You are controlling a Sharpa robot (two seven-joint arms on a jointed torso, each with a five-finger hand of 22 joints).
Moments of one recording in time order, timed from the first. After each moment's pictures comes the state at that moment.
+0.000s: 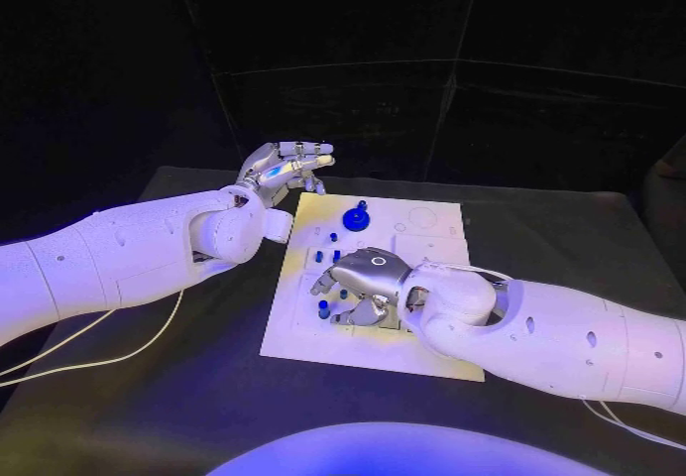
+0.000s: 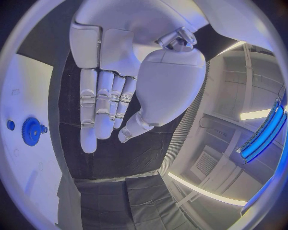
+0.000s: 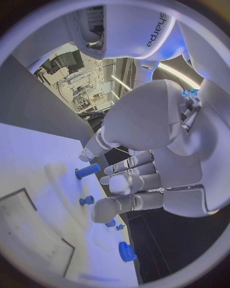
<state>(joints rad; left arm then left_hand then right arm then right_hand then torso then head) 1.21 -0.78 -0.08 1.36 0.08 -0.22 0.47 1.31 -0.08 0.44 -0.12 0.05 0.89 0.21 0.21 0.07 0.91 0.13 0.47 0.08 1.17 0.04 1.06 0.49 0.17 1.19 0.13 0.65 0.62 1.06 -0.55 -0.09 1.60 -1.75 -0.25 -0.06 1.31 -0.14 0.25 -0.07 0.14 0.86 0.14 0.07 0.07 0.93 0.11 0.14 0.07 1.43 0.02 1.19 0.90 0.13 1.29 0.12 1.07 0.75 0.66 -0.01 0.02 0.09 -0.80</state>
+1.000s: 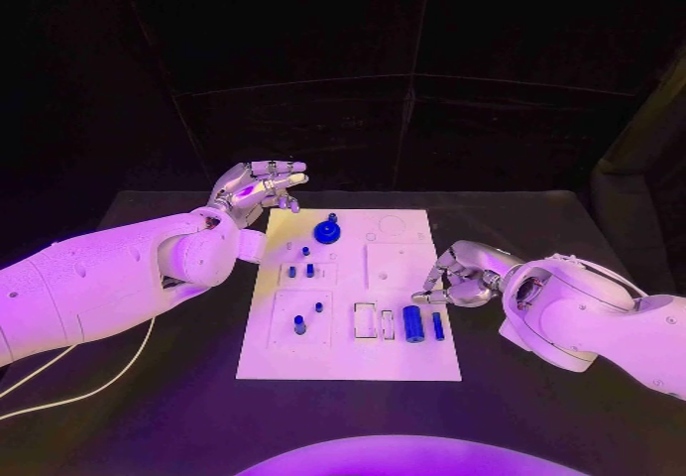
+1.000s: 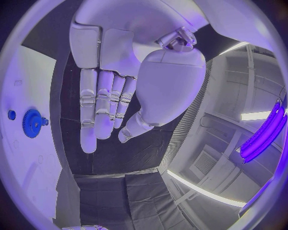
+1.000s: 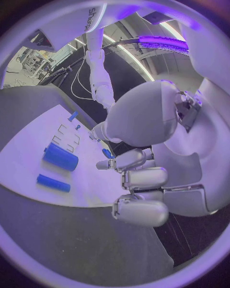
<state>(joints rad) 1.21 -0.80 -0.09 1.37 0.08 -0.21 0.47 1.31 -0.08 0.44 -0.12 0.05 0.89 0.21 0.21 0.07 0.91 0.13 0.47 0.08 1.17 0.04 1.06 0.49 0.17 1.19 0.13 0.65 0.62 1.12 -1.04 -0.09 1.86 -1.32 -0.31 -0.43 1.18 -0.10 -0.14 0.29 0.25 1.00 0.10 0.30 0.13 1.42 0.01 1.29 1.21 1.47 -0.06 1.49 1.31 0.08 1.46 0.05 1.39 1.24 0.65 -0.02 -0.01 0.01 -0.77</state>
